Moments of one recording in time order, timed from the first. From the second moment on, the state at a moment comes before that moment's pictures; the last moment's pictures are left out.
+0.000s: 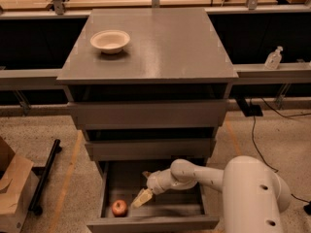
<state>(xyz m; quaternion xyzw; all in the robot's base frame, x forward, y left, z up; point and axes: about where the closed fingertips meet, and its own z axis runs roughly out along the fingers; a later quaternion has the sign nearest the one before) 0.573 0.077 0.274 -0.50 0.74 0.37 0.27</state>
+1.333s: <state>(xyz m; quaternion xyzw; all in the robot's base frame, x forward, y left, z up) 0.596 0.152 0.187 -0.48 0.73 0.38 0.31</state>
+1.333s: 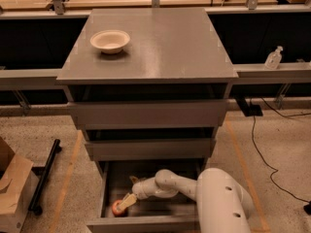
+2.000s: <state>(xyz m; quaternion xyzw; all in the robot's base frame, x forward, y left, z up) 0.589 0.179 0.142 -0.47 0.75 0.37 0.29</state>
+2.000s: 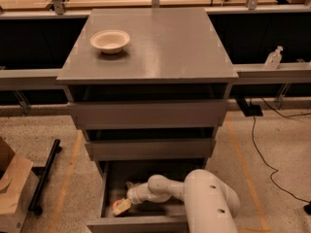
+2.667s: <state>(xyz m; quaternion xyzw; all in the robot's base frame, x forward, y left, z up) 0.577 0.182 0.126 -0.46 0.76 0.36 0.27</state>
